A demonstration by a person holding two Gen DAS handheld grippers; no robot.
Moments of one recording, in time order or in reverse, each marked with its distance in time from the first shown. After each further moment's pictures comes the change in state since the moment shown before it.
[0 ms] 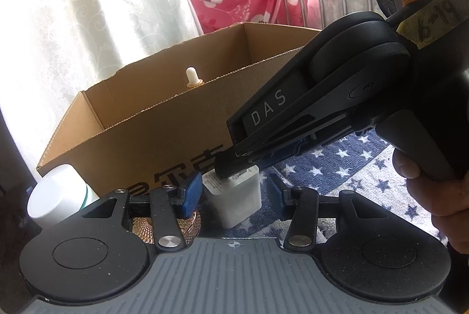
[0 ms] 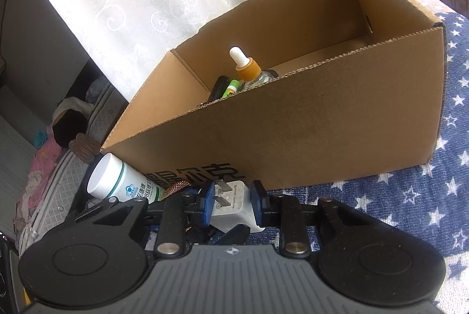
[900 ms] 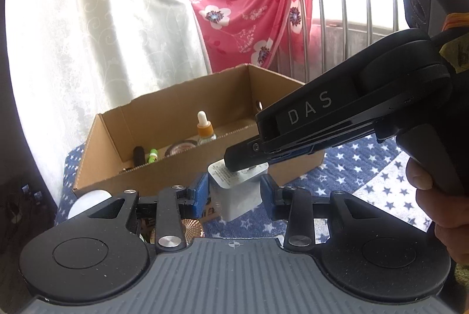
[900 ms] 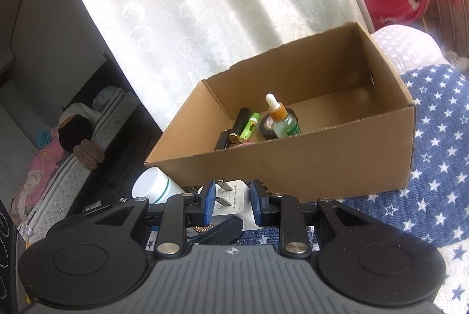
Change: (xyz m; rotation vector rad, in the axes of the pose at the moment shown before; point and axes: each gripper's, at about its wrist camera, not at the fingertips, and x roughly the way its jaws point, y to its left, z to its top) left arm -0.054 0.013 0.040 -0.077 -0.090 -0.019; right arm -0.068 0.047 0.007 -0.091 -0.112 -0.008
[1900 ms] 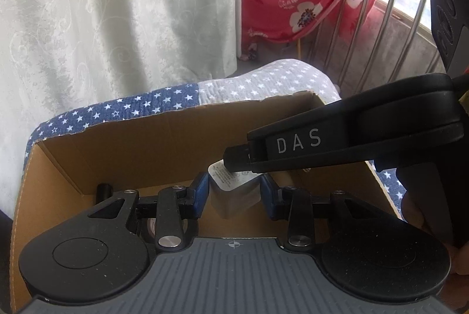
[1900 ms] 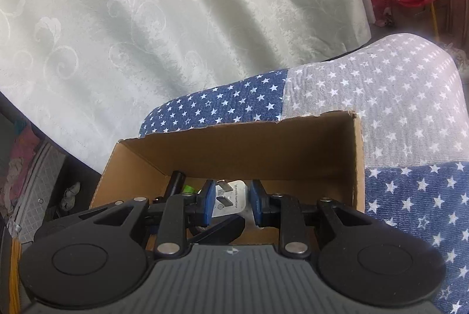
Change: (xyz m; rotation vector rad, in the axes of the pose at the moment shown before) left arm 0.204 0.044 0.123 -0.256 0.314 0.028; right arm 0.137 -0.097 0.174 0.022 0.251 -0.071
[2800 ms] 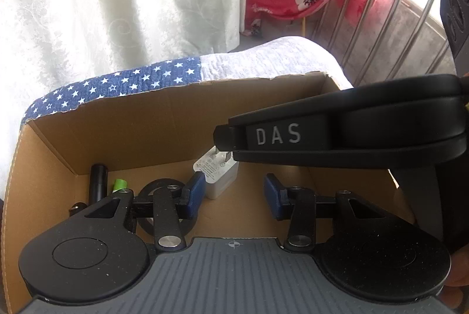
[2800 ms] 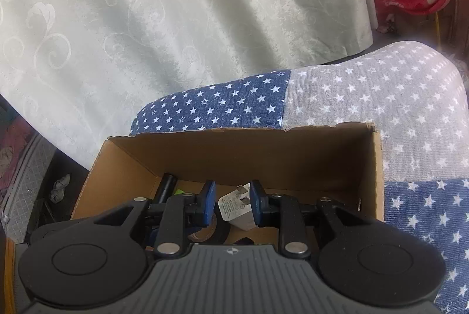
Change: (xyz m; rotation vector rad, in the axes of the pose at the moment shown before) left arm -0.006 0.009 -0.002 -0.037 0.100 -0.026; right arm 0.010 0.010 0.006 -0.043 -0.009 -0.034
